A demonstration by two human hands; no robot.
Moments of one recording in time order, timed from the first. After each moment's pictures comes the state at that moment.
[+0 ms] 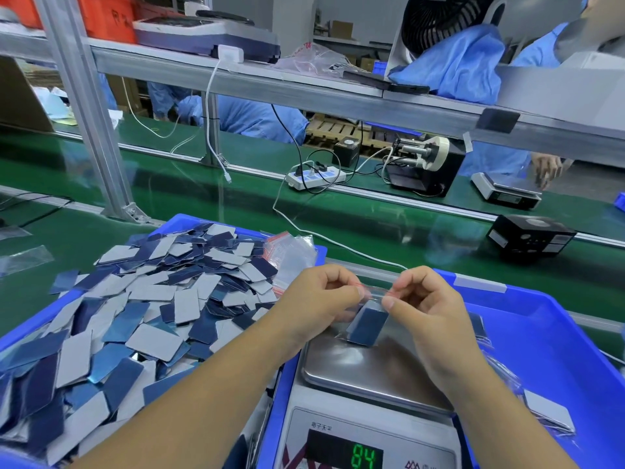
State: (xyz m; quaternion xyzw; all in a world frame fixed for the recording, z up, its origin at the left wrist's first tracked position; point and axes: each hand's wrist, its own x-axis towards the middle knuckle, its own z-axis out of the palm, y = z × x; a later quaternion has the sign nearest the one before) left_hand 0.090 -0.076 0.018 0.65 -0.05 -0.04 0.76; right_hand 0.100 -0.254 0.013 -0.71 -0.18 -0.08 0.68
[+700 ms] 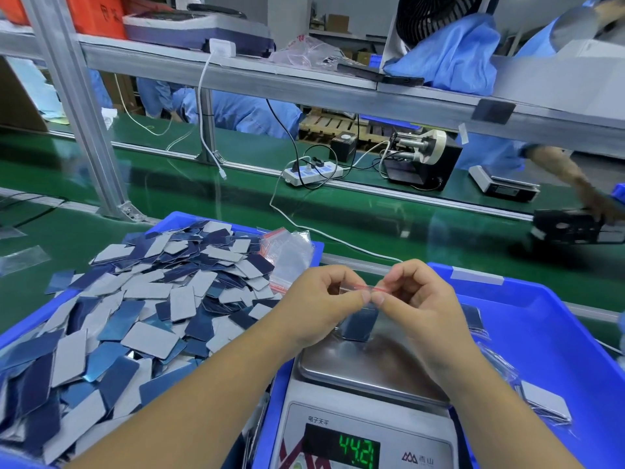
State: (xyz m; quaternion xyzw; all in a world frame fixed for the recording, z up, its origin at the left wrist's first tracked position) left_hand 0.090 -0.079 0.008 0.73 -0.10 0.00 0.68; right_hand 0.096 -0.250 0.018 -0.69 -0.20 -0.05 0.69
